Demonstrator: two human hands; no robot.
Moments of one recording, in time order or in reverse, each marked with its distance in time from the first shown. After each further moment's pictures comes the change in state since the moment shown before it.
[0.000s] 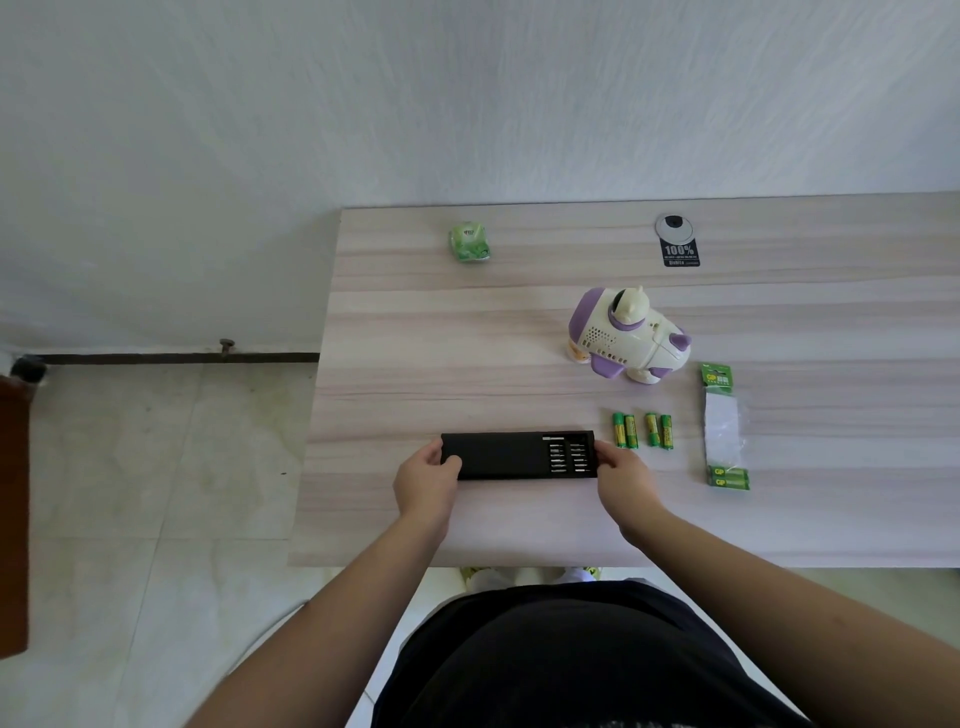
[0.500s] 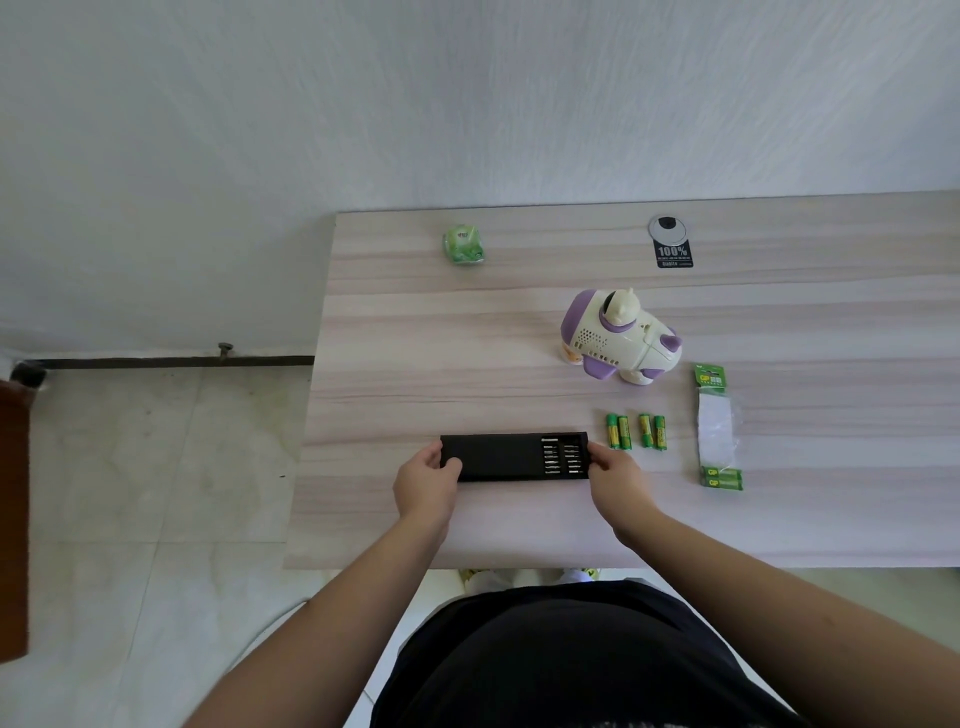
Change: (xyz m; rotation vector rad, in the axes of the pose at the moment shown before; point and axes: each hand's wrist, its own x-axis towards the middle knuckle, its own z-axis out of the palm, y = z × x) left_hand -0.005 0.002 0.007 0.025 0.005 0.013; right_hand 0.003 0.005 0.000 0.025 -0.038 -0.020
